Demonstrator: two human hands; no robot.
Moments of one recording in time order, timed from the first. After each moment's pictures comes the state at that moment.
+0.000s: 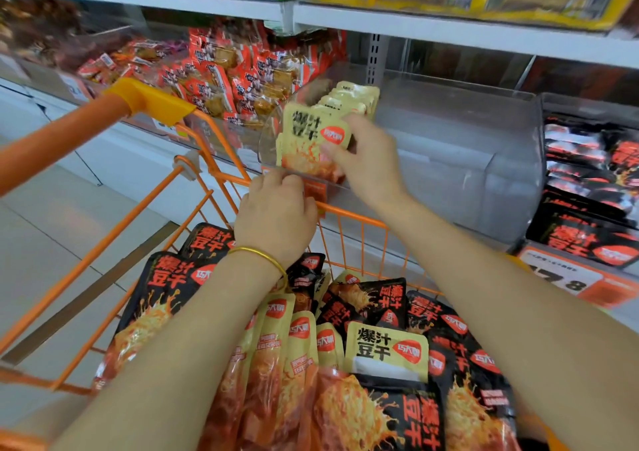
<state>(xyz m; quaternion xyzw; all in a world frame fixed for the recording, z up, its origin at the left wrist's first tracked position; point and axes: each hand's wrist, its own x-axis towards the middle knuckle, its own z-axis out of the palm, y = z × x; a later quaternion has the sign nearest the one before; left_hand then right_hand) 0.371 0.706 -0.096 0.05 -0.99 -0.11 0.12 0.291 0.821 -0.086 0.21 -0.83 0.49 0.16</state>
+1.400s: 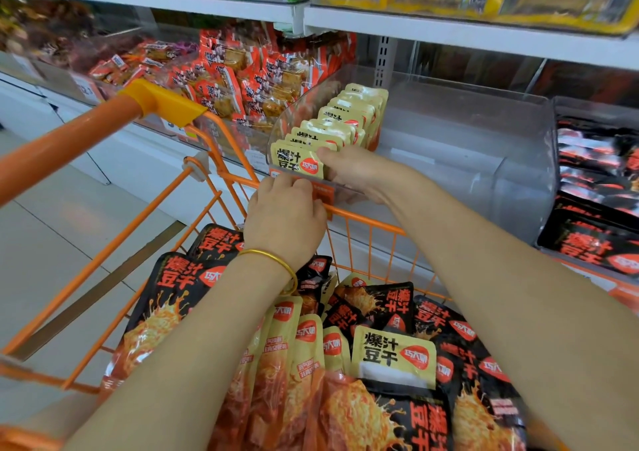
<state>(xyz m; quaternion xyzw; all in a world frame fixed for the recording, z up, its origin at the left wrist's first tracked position) 0.369 0.706 -0.097 0.06 -0.98 -0.12 0.12 0.258 0.797 -0.087 0.11 -0.88 0.43 -0.20</state>
